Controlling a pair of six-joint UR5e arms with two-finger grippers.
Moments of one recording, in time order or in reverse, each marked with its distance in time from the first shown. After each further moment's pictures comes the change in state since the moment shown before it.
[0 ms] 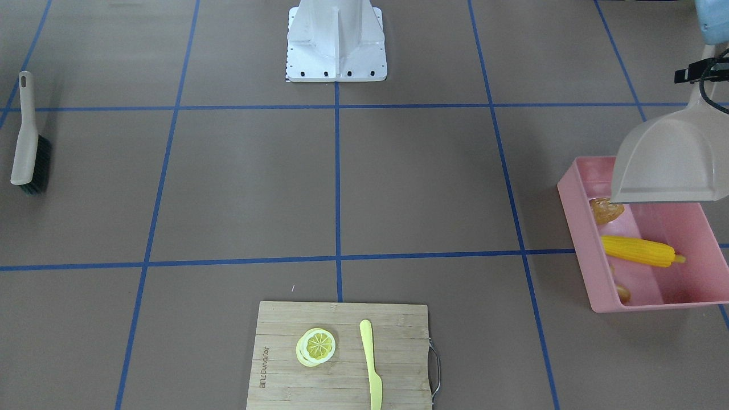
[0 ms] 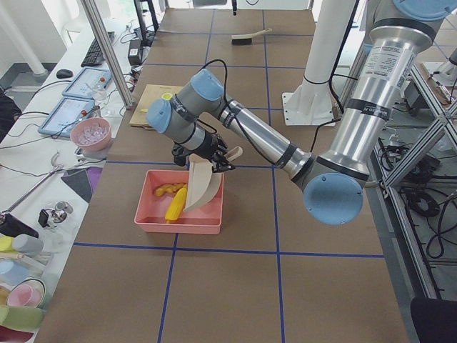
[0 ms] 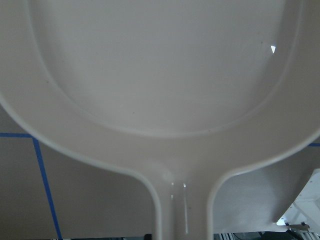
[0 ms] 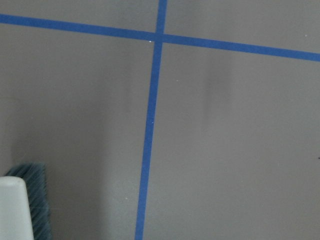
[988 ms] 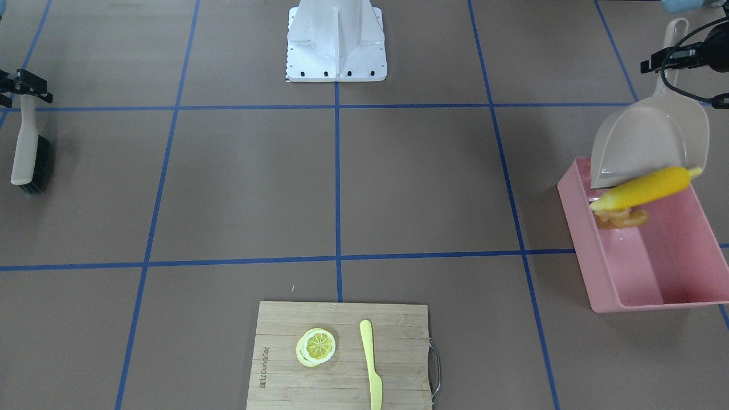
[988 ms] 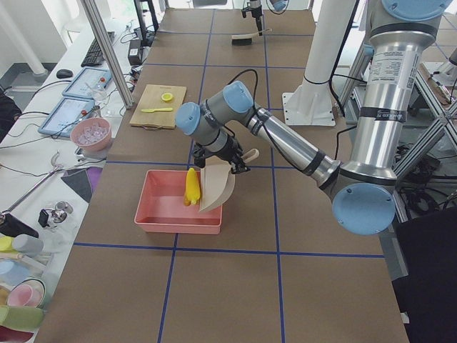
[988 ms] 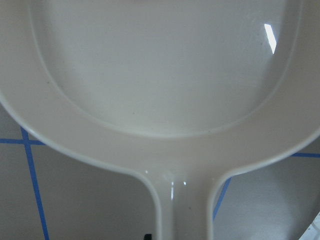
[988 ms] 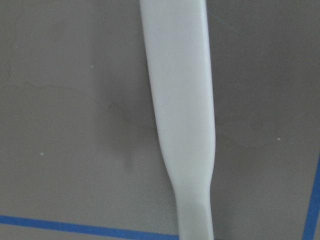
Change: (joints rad) left arm 0.079 0.081 -0.066 0.050 -0.098 -0.088; right arm -0.421 -0.337 0.168 0.518 0.136 0.572
